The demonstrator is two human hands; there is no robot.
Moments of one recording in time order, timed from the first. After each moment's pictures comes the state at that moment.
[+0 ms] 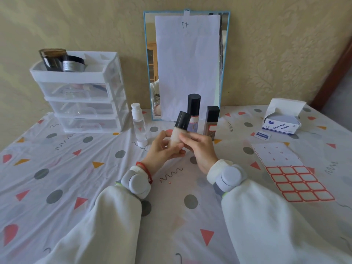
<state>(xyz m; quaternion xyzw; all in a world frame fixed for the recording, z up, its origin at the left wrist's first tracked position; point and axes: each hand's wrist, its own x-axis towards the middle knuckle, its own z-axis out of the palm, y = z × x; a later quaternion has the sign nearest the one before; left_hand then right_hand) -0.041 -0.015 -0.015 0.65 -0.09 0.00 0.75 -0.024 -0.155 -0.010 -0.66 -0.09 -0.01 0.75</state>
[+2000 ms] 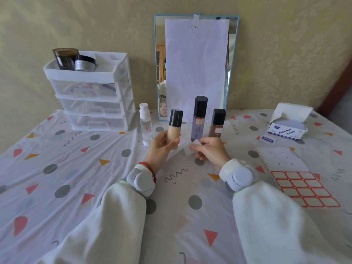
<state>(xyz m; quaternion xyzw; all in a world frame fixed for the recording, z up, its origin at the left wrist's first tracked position) -0.036 -0.007 -0.016 0.70 -0.03 0.08 0.71 -0.013 -0.179 -0.013 -0.78 -0.04 0.04 0.63</state>
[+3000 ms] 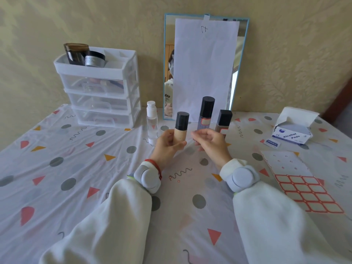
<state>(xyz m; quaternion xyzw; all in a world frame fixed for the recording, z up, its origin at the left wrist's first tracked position) -0.033 -0.004 -0.020 0.72 -0.01 0.09 0.69 -0.011 -0.159 -0.003 -0.77 -0.08 -0.05 0.63</state>
